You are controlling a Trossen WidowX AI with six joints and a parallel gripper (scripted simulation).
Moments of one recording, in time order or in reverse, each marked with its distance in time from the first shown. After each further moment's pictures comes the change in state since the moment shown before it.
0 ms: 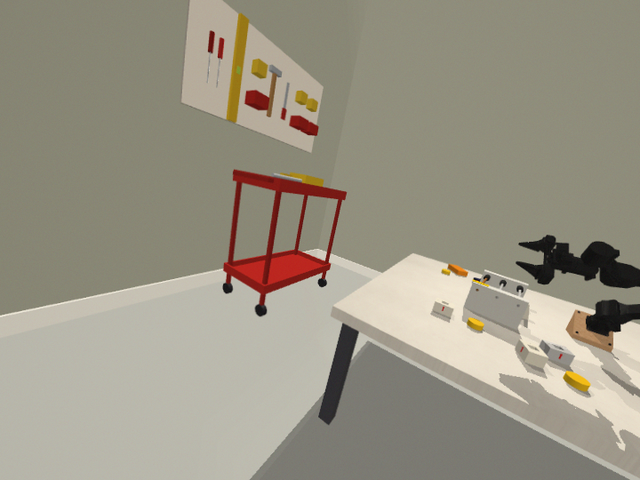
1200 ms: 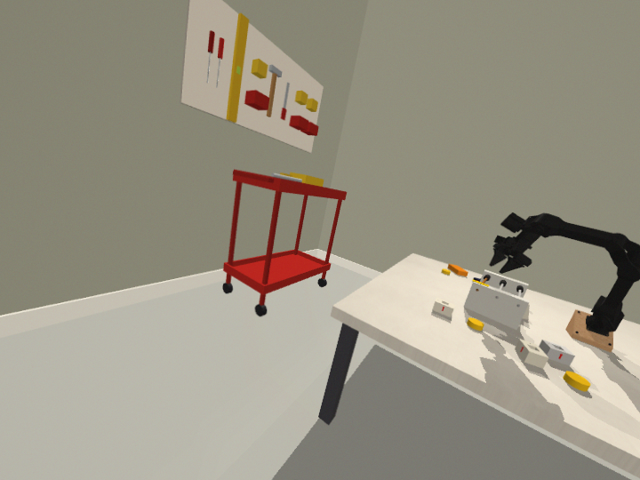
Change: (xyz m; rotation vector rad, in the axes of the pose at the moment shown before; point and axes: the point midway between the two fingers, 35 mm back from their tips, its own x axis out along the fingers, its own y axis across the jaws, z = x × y) arm 0.063 -0.009 -0.093 0.444 0.916 0.682
